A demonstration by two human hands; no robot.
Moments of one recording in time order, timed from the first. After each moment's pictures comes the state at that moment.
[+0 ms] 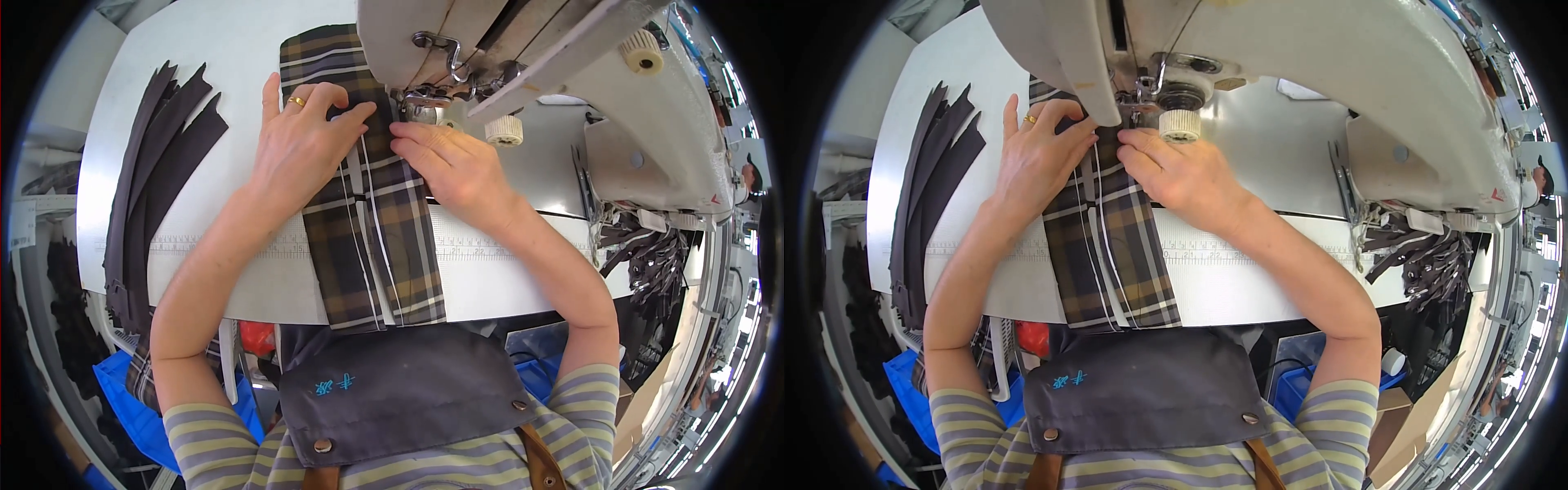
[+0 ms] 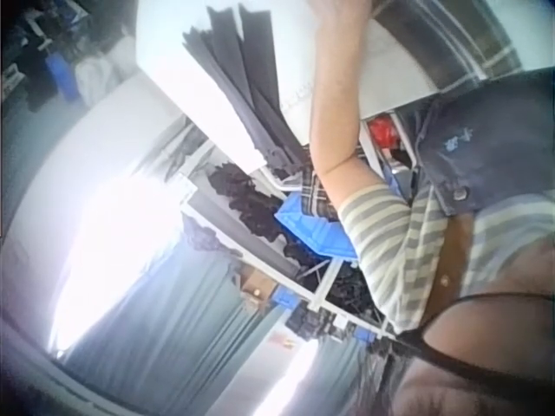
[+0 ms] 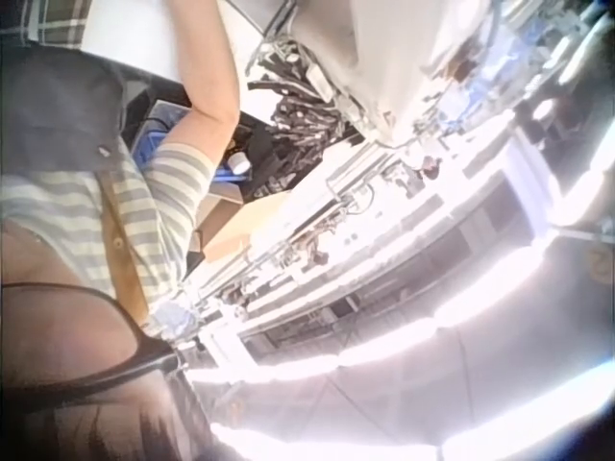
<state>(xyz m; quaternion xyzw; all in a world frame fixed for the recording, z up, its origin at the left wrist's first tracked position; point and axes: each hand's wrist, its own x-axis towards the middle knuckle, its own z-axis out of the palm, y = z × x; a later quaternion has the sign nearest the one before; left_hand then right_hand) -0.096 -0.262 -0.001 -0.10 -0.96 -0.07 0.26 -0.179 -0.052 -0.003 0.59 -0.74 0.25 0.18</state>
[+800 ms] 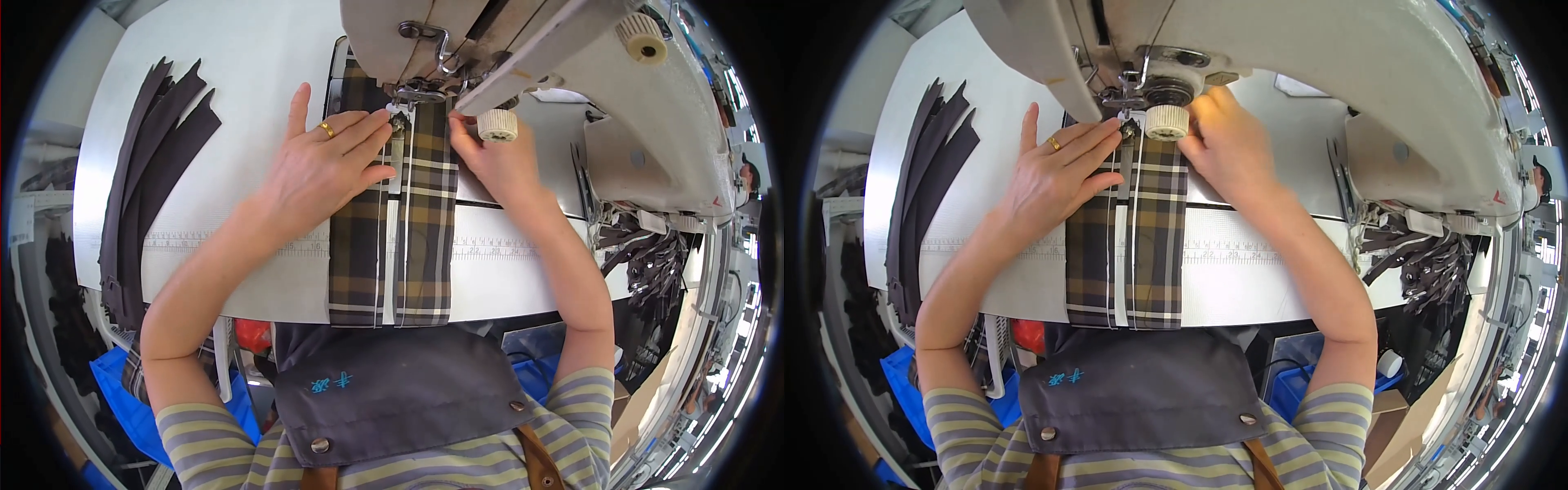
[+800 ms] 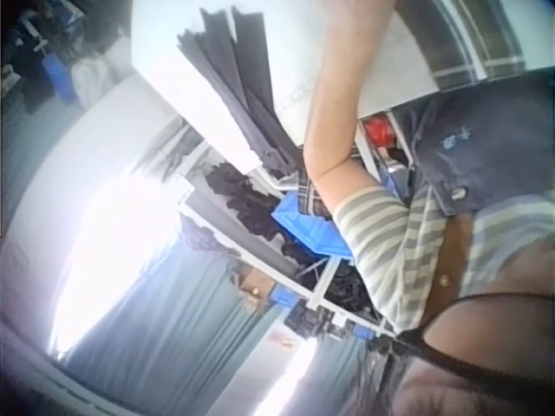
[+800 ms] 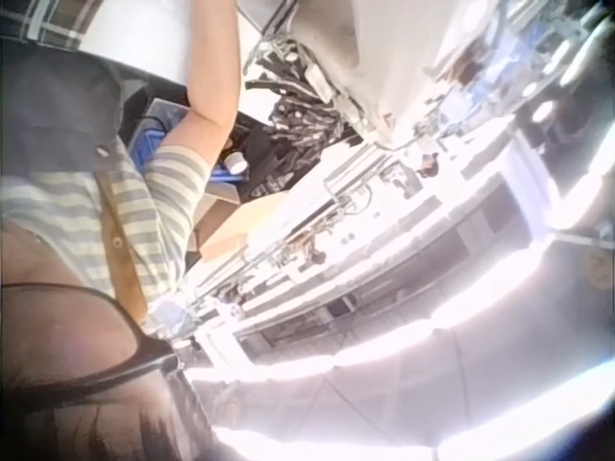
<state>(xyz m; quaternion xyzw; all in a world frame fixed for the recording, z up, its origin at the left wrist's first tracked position) -0.086 -0.240 -0.004 -0.17 -0.96 -0.08 0.22 -0.203 -0.031 0.002 0.41 -0.86 0.29 0.11</state>
